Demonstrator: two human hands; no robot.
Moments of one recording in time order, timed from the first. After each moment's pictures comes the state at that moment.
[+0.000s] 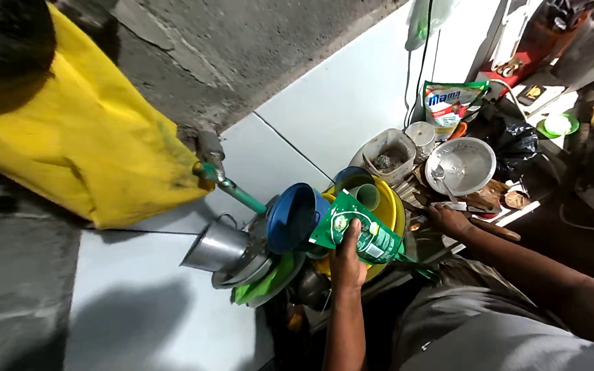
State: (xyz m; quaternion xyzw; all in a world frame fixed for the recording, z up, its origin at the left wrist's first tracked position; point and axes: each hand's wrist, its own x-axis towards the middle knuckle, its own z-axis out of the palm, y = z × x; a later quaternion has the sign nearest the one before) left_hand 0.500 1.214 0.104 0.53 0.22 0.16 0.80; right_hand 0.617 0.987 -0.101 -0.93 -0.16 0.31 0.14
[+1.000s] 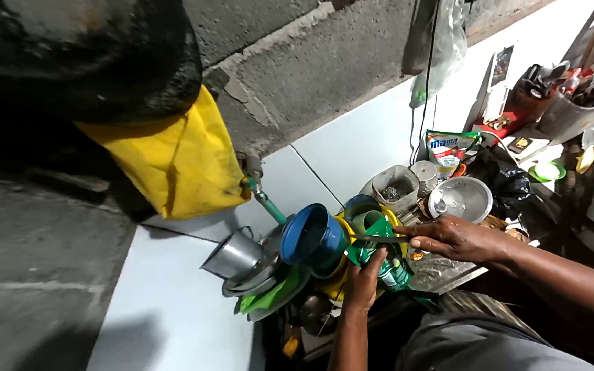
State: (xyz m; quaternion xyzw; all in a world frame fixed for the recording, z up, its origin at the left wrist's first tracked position) left_hand 0.481 1.192 0.120 0.61 0.17 0.12 0.76; right_hand 0.602 0.990 0.143 -0.74 -0.51 0.16 0.41
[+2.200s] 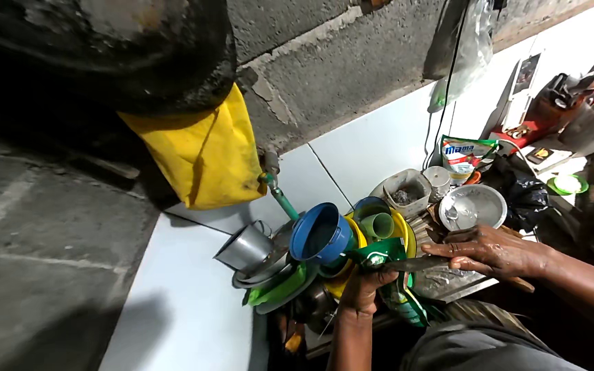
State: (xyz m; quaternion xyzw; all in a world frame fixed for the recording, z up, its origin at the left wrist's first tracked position) left_hand 0.474 1.220 0.122 0.43 -0.02 -0.03 0.90; right_hand 0.610 0.961 0.121 -0.67 -0.65 0.00 0.37
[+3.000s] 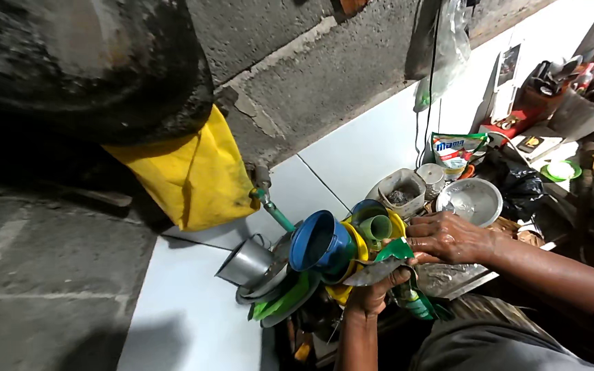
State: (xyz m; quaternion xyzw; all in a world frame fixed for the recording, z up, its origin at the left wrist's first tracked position) left_hand 0.491 1.210 0.121 0.51 -0.08 -0.05 0.86; right_hand 0.615 1.018 0.133 -0.65 -0.65 -0.18 0.33
